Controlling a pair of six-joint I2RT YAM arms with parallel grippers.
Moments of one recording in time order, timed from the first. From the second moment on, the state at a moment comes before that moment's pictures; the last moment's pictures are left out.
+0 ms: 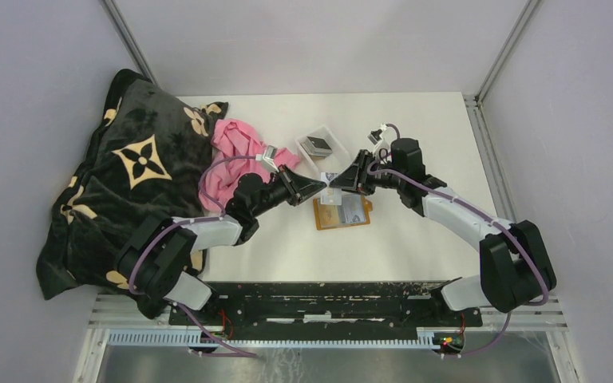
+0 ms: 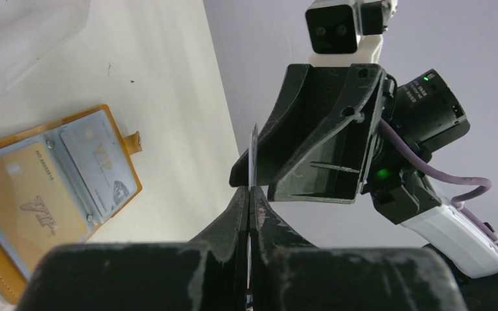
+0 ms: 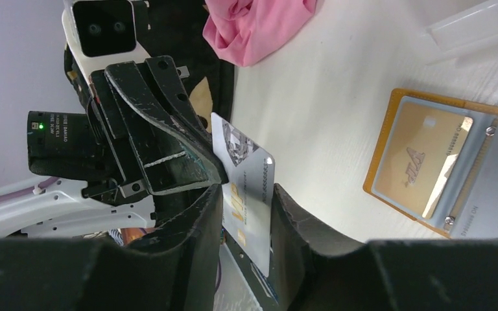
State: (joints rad) left arm -0.58 1.49 0.53 0.91 0.39 -1.22; right arm 0.41 1.40 0.83 0.12 -0.68 0.87
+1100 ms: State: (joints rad) left arm -0.61 1.45 0.54 0.43 0.17 -1.07; right arm 0.45 1.49 1.11 -0.49 -0.42 0.46
